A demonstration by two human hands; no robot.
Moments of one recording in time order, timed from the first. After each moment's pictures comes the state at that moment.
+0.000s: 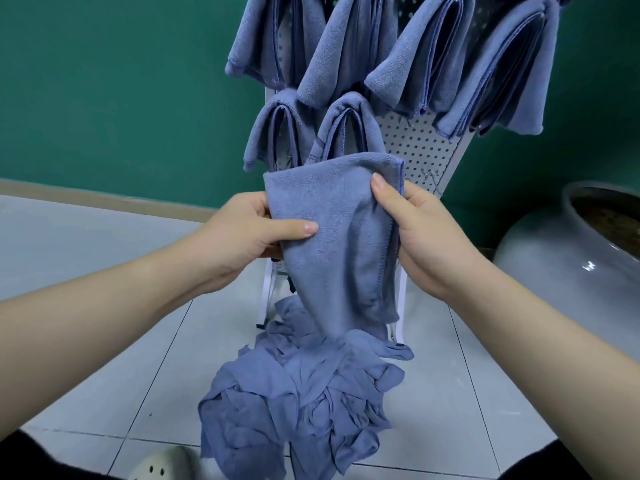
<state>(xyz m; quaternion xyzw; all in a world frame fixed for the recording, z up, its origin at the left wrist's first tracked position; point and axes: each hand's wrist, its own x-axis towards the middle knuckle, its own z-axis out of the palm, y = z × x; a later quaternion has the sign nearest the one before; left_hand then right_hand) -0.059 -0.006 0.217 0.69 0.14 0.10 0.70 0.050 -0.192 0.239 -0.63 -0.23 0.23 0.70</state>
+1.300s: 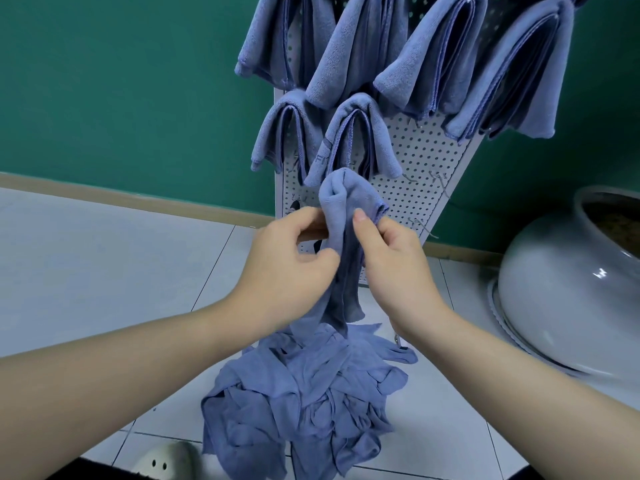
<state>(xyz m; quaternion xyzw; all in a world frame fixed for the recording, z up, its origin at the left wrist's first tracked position) -0.069 -0.064 0.204 0.78 0.12 0.27 0.55 0.011 -0.179 0.216 -0.76 -0.22 0.11 0.61</state>
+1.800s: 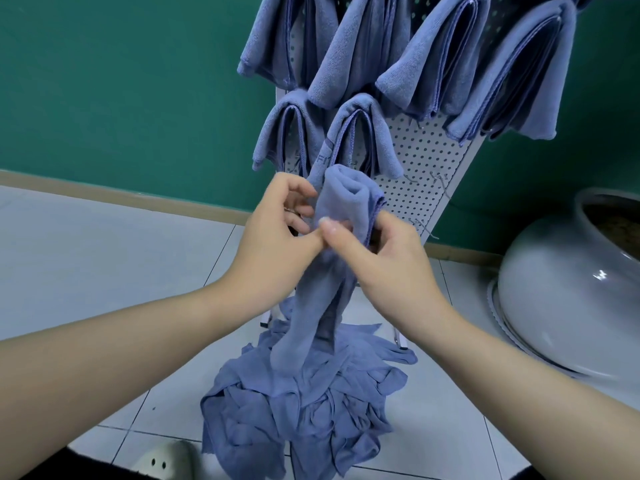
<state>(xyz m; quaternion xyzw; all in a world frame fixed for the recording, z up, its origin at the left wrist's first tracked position) -0.062 -0.046 0.207 0.76 0.13 0.31 0.56 -0.001 -0.182 0.229 -0.72 -0.30 0.12 0.61</state>
